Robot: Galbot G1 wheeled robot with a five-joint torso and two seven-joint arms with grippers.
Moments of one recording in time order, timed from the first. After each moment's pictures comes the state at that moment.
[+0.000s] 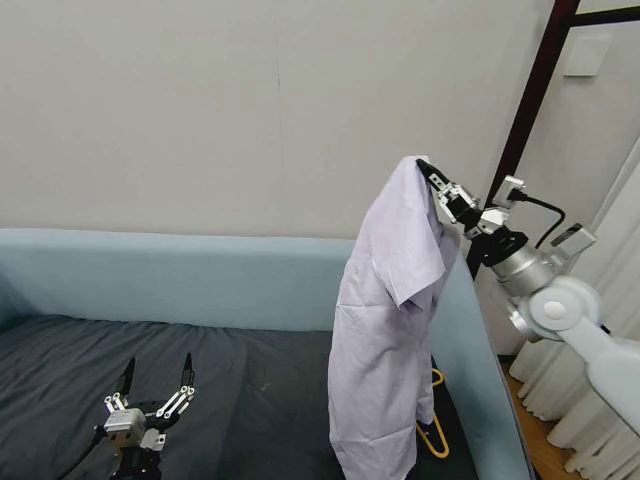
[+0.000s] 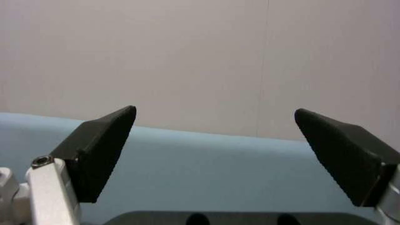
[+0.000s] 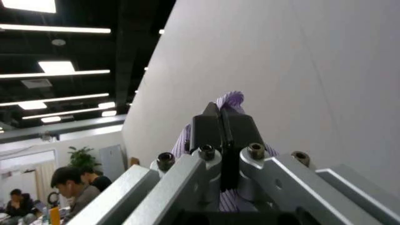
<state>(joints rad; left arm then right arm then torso) 1.64 -1.42 -0.68 -2.04 -0.25 -0.47 -0.04 -0.35 0.73 -0.07 1.79 1.54 0.11 -0.38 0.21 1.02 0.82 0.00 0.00</state>
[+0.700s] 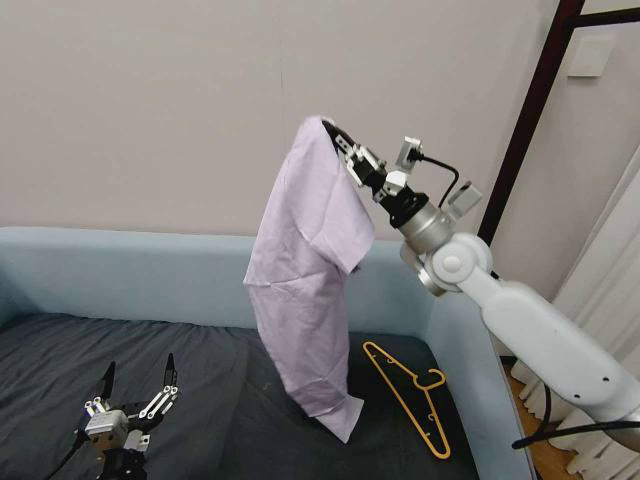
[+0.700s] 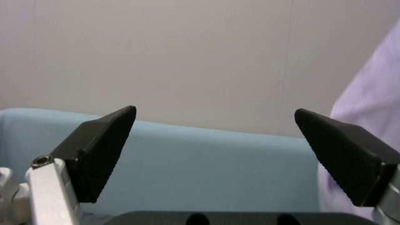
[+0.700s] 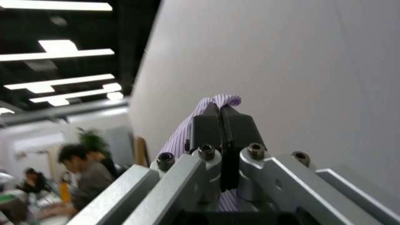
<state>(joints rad) 1.63 -1.43 -0.72 -2.02 -0.26 -0.47 -0.05 -0.30 0.86 -0.24 1.66 1.42 0.15 -0.39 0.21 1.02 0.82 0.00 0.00</state>
